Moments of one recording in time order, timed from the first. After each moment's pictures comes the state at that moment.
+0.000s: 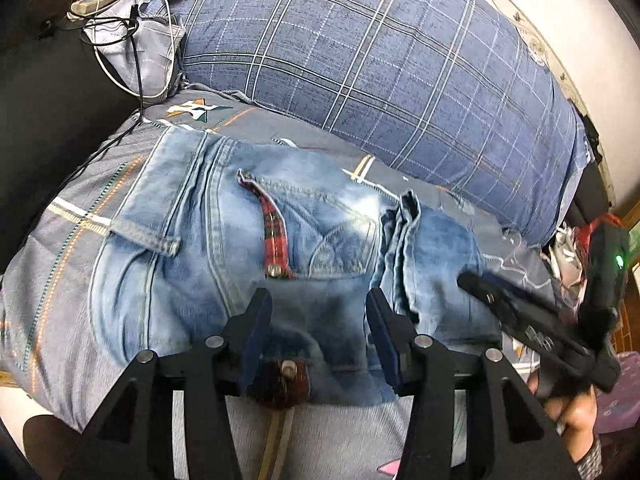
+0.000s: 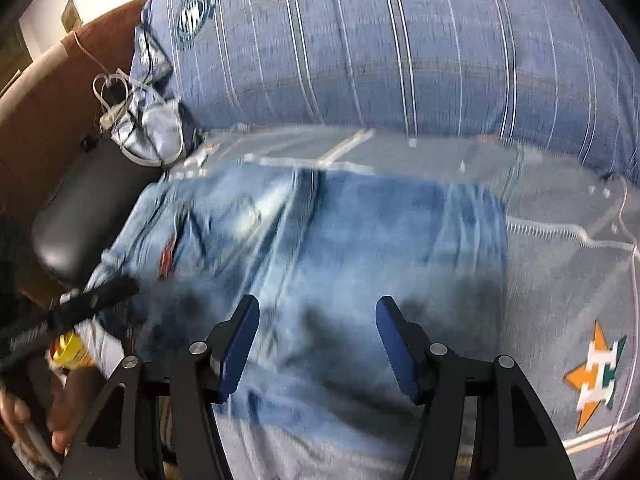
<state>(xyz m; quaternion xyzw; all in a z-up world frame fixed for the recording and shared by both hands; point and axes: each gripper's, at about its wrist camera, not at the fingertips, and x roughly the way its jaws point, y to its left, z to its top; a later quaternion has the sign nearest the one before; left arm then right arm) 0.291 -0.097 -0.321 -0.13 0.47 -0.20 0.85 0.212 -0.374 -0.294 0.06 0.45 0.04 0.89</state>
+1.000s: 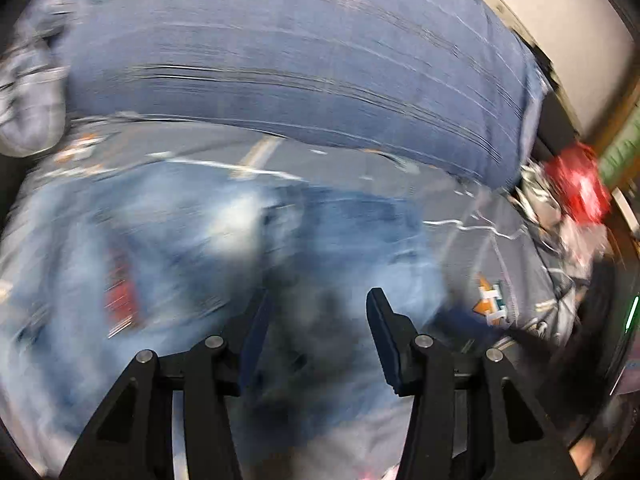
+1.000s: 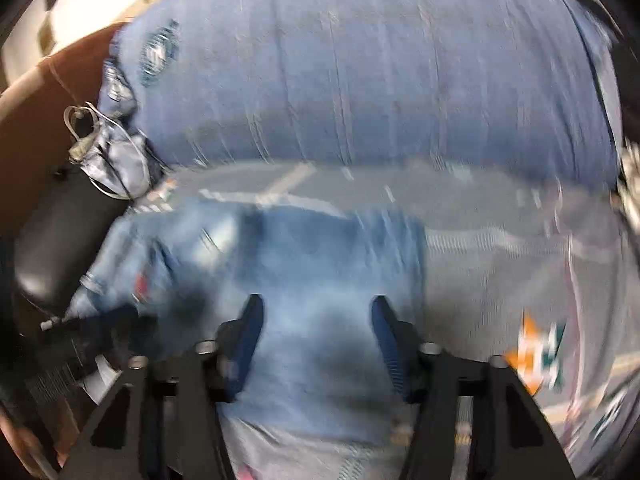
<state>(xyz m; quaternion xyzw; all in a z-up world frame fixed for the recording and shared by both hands) 0.318 -0.215 -0.320 -0.05 0.48 -0.32 0.82 0.169 -0.413 -0.294 0.11 0.45 -0.03 0.89</state>
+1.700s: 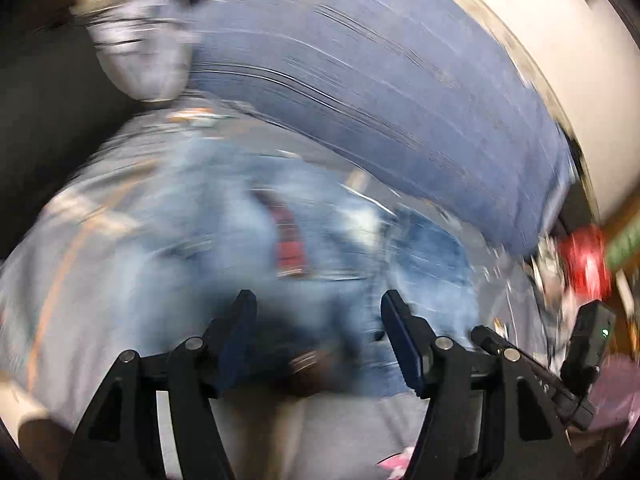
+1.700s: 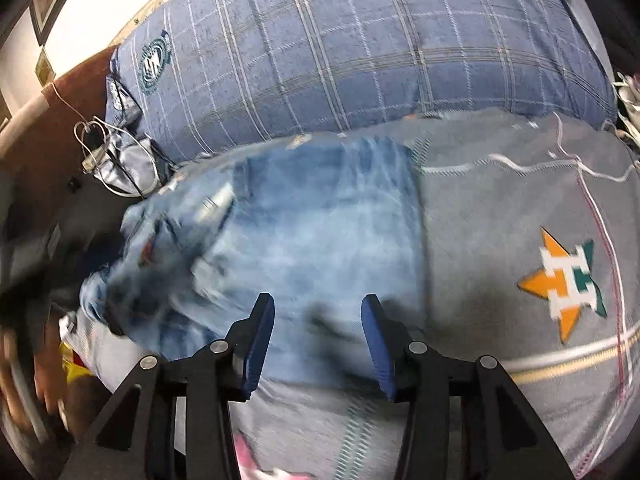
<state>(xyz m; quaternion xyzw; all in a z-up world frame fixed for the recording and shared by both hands) 0.265 -0.064 -0.312 -0.19 0.43 -0.19 0.86 0.144 -0.403 -0.303 0.16 0.42 0.01 0.90</state>
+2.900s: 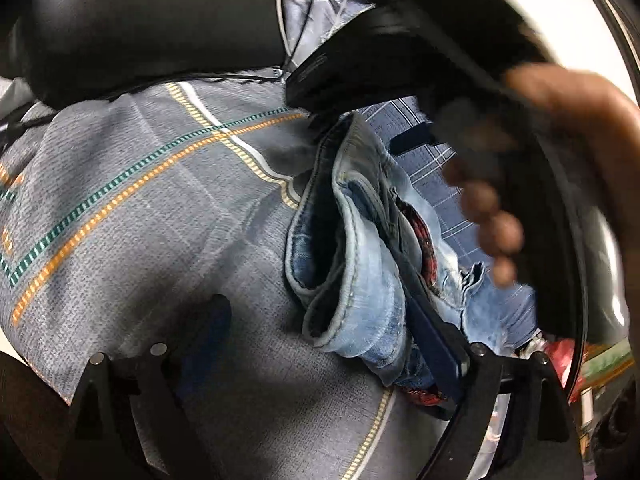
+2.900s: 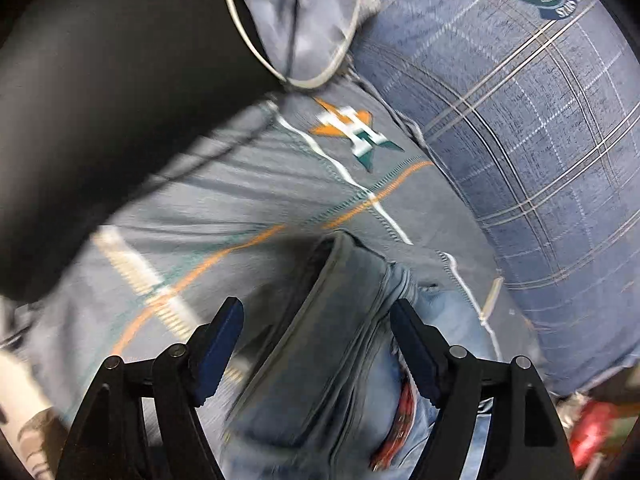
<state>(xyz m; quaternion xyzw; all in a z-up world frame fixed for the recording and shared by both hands) 0.266 0.016 -0.392 -0.34 0.42 -0.13 0.83 0.393 -0.041 -0.348 -0.29 0.59 0.00 0.75</state>
